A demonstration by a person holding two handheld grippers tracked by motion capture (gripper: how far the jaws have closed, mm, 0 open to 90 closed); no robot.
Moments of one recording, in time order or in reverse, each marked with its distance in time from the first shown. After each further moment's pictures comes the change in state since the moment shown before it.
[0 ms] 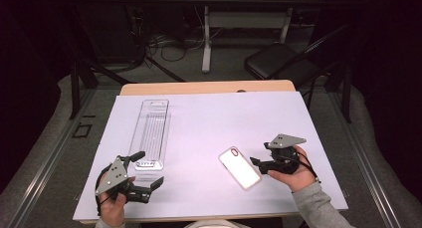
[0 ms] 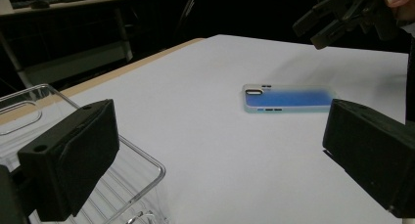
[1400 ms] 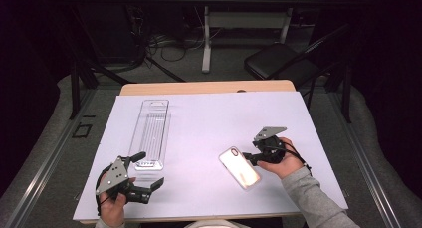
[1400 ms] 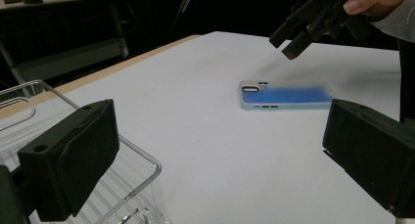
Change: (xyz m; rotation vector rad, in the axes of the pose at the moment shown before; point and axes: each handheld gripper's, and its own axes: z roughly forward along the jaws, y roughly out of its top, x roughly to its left) left arm 0.000 -0.001 0.000 0.010 -0.016 -0.004; right arm -0.003 0.019 0.038 0.130 0.041 -0.030
